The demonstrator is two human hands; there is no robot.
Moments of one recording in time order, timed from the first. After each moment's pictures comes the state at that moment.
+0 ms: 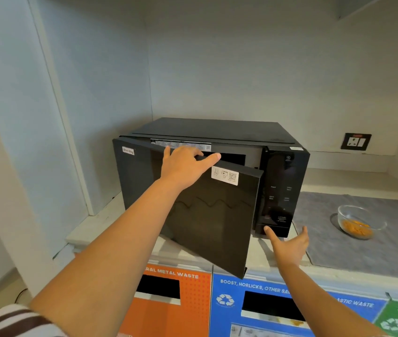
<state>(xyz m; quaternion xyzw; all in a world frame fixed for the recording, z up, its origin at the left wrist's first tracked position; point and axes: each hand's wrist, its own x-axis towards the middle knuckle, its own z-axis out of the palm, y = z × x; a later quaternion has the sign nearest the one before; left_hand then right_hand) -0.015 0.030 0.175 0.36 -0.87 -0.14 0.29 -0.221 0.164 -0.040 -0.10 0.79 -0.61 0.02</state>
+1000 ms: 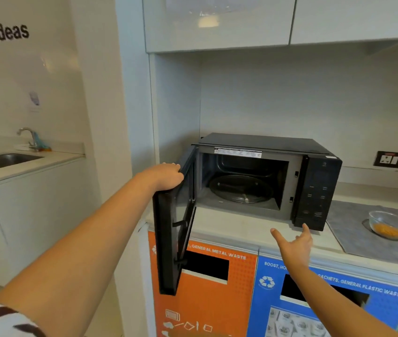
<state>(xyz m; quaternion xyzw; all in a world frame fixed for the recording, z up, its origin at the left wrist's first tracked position) 0.236 0.066 0.210 0.47 -0.88 -0.08 0.05 -0.034 0.203 0.006 -0.21 0.76 -0.61 0.06</state>
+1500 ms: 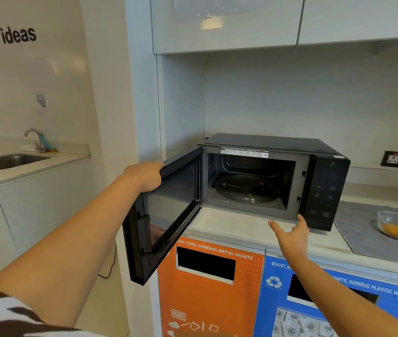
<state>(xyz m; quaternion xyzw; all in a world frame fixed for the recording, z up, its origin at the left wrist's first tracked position) 0.286 0.024 0.197 0.52 -0.85 0.01 0.06 -0.020 0.185 0.023 -0.25 0.76 -0.60 0.08</state>
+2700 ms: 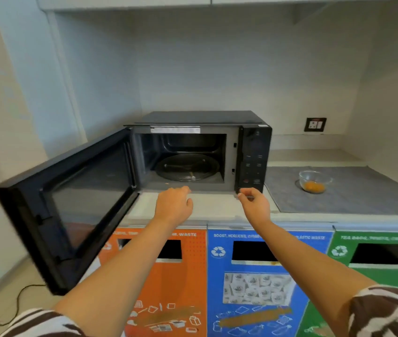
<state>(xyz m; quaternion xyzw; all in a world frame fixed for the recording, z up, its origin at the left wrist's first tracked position) 0.081 0.116 0.064 0.34 -0.91 -0.04 0.22 -0.085 0.243 0.035 -0.28 0.76 -0.58 0.08</state>
